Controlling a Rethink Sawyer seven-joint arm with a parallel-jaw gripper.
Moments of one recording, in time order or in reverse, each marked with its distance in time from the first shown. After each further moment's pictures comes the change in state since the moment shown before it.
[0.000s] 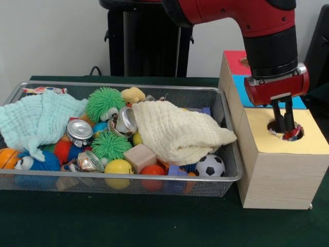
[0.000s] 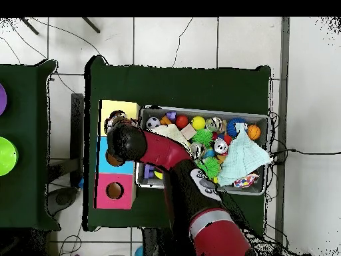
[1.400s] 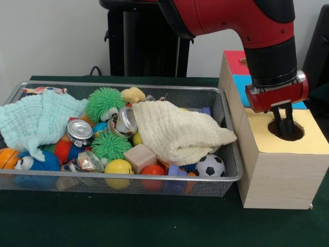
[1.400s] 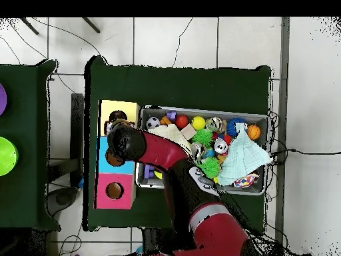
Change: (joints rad) arm -0.004 0.036 0.009 -0.002 0.000 -0.001 0.000
